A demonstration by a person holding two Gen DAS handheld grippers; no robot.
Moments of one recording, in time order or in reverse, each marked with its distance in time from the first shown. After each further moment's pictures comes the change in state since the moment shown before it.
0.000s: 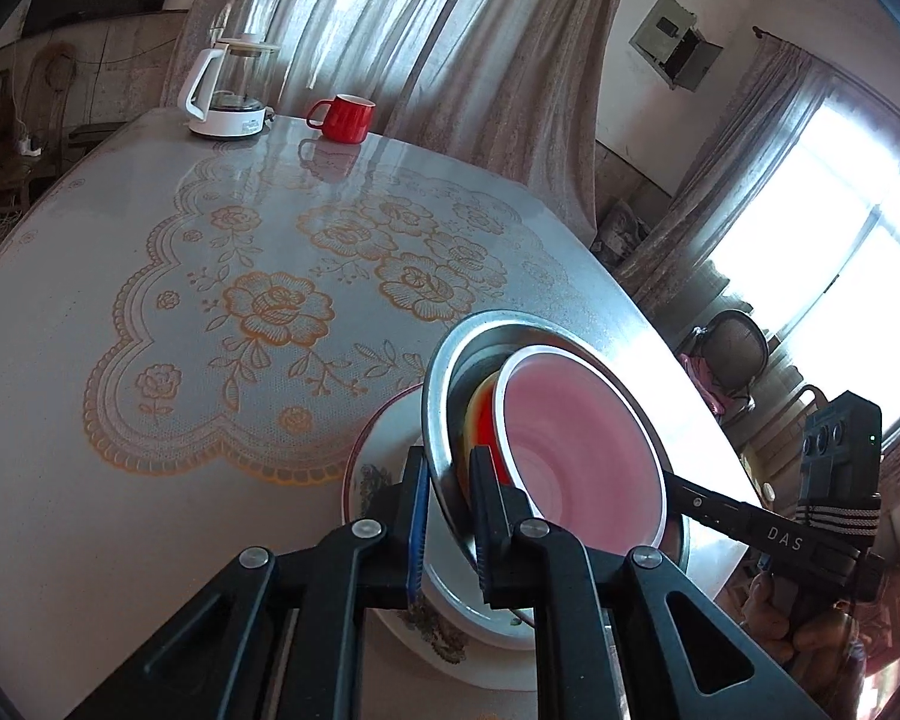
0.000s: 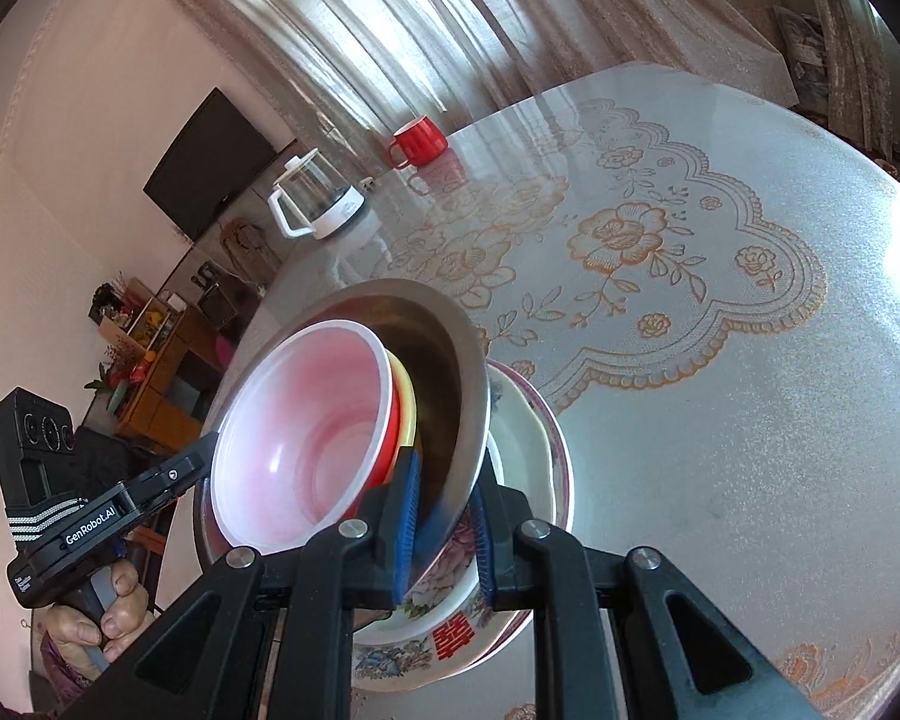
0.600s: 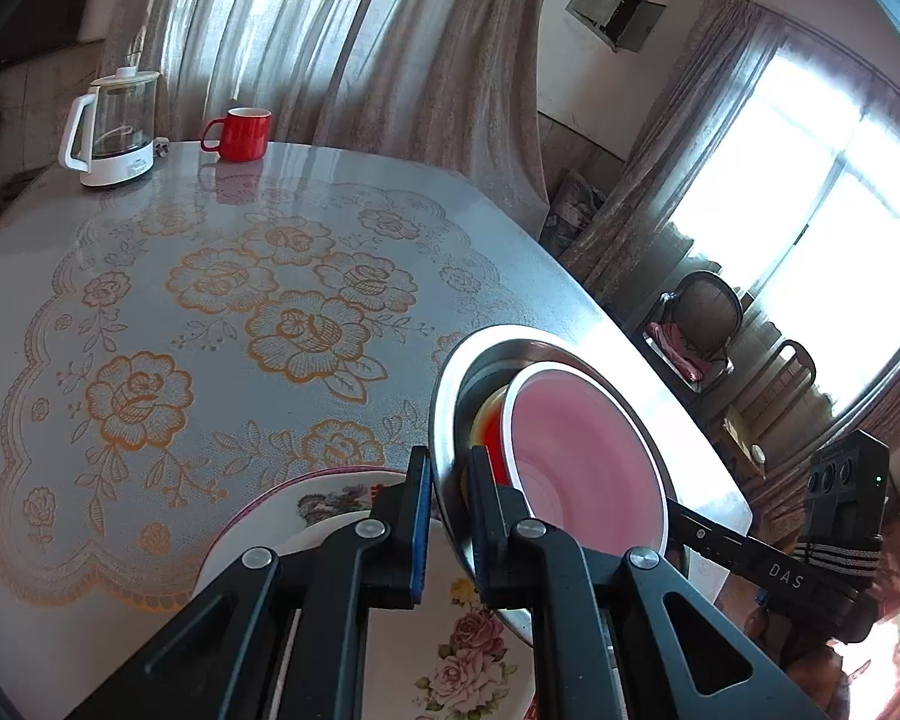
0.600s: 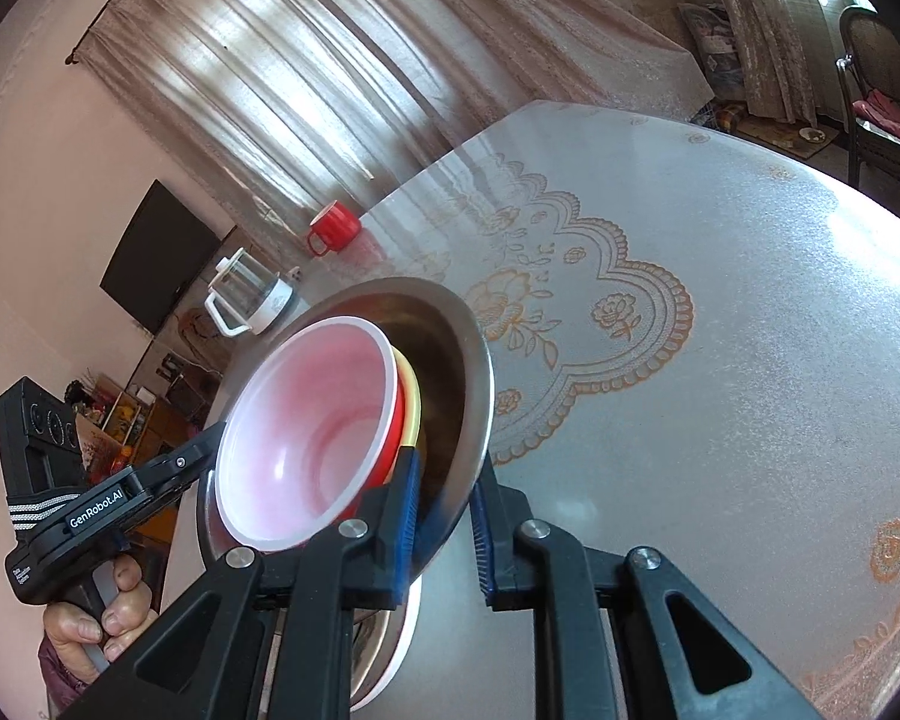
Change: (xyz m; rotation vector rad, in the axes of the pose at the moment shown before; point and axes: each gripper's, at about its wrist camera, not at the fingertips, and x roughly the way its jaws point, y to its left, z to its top) left arm 0.055 -0.076 0.051 0.130 0.031 -0.064; right arm -0.043 -0.068 0.018 0.161 -0.158 -0.046
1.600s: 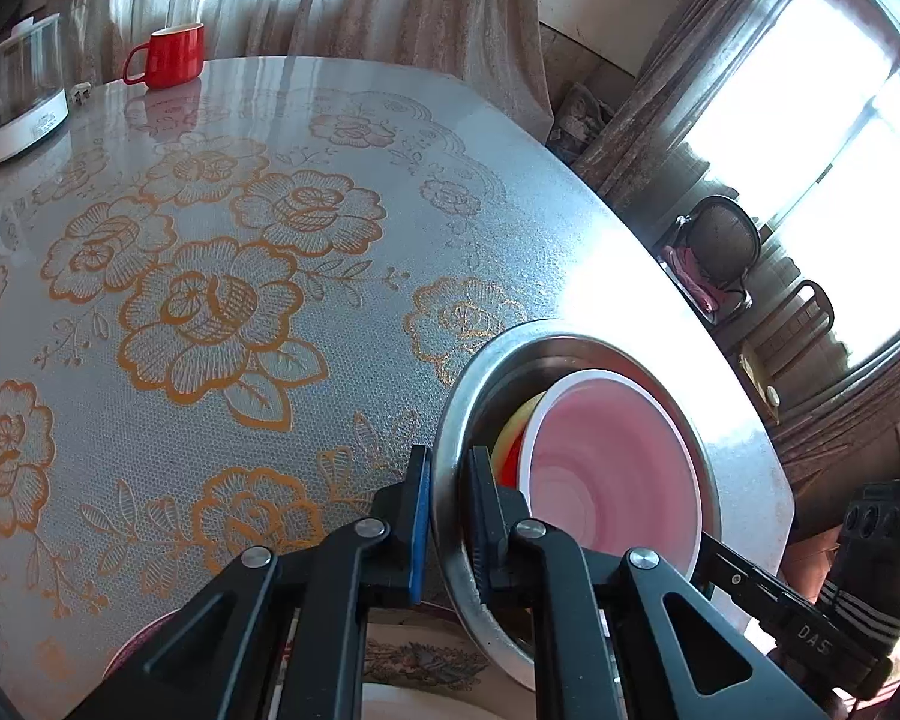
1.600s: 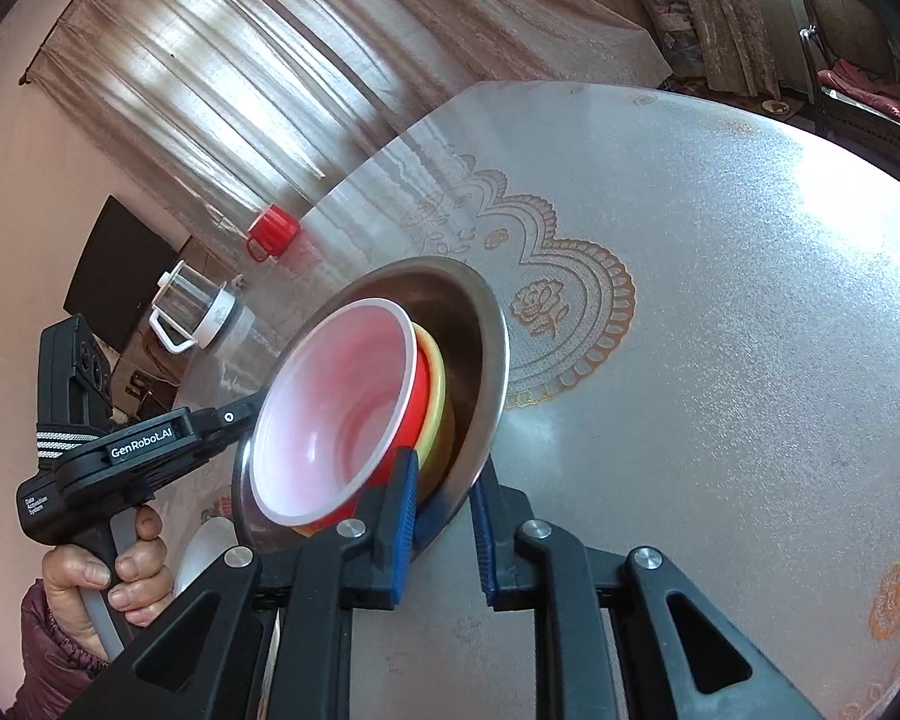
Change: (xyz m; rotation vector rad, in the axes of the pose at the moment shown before) left arm 0.134 -0.017 0.031 0.027 0.236 -0.004; right arm 0.033 -0.062 0.011 0.103 0.010 -0.086
